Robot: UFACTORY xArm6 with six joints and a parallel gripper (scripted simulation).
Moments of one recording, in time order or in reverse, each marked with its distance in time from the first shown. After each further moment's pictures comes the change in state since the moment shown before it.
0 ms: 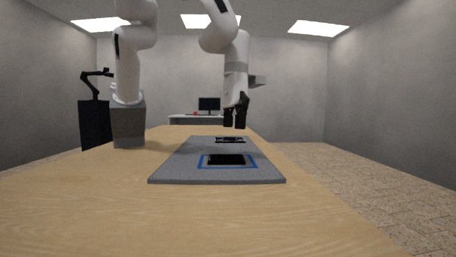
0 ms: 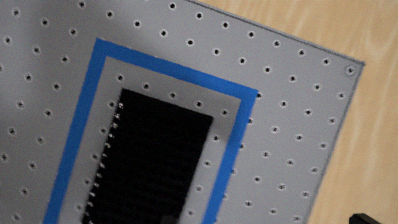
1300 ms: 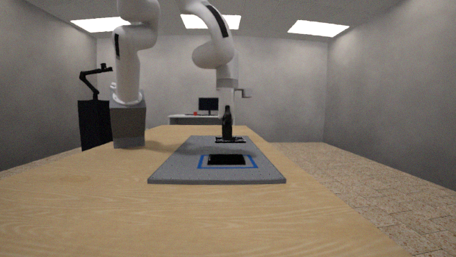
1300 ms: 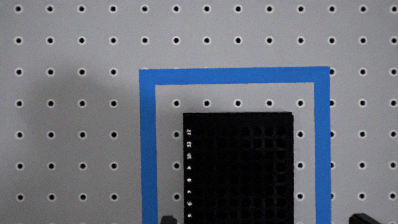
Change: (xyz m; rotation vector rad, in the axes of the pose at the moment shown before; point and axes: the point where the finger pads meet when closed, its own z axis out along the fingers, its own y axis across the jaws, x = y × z) arm 0.005 -0.070 0.033 0.065 0.050 0.316
